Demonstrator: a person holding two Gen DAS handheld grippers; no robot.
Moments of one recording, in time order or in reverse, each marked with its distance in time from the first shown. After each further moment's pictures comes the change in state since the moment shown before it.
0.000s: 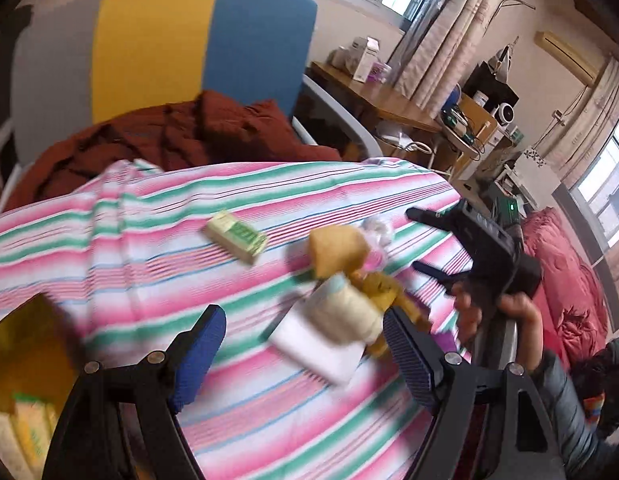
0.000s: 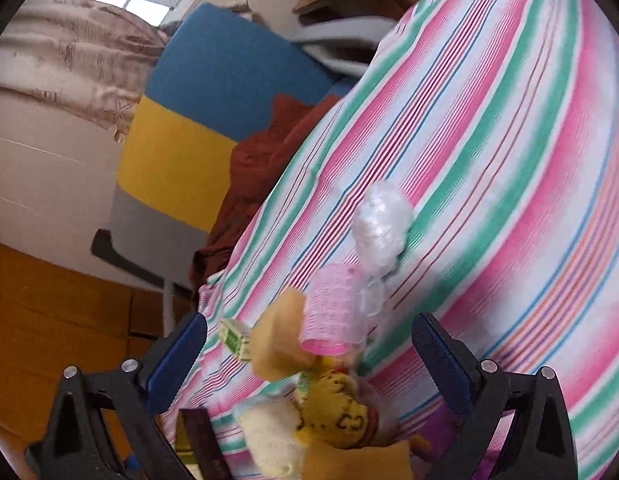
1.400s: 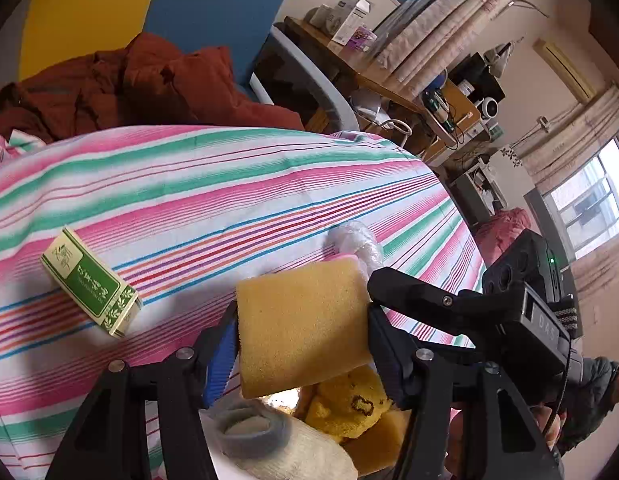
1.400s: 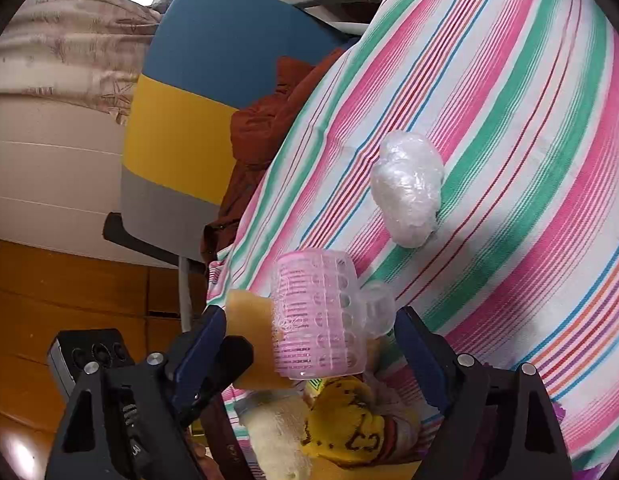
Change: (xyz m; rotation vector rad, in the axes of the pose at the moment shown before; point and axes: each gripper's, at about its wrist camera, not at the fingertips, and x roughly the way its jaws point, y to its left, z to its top) left arm 0.136 -0.021 0.043 -0.059 0.120 -0.194; right arm 0.034 -0.010 0.003 0.033 0.114 0.064
